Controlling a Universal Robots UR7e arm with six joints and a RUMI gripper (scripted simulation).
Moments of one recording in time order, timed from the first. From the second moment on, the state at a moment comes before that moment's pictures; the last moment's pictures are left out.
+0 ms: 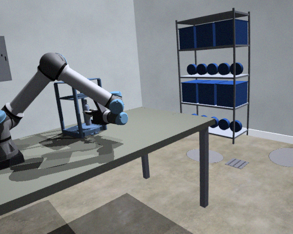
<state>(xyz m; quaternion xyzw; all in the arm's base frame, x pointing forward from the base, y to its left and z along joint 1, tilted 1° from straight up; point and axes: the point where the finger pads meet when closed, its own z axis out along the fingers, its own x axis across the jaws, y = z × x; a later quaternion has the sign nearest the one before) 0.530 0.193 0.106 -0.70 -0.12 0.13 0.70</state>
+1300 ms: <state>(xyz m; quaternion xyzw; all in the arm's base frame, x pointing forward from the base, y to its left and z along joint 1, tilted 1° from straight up) 0.530 0.193 0.102 -0.70 -0.12 0.13 0.70</state>
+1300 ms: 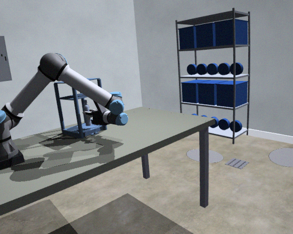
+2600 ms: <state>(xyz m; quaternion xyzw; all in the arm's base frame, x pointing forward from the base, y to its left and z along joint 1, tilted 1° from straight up) 0.530 0.193 0.078 -0.70 -0.12 0.13 0.70</state>
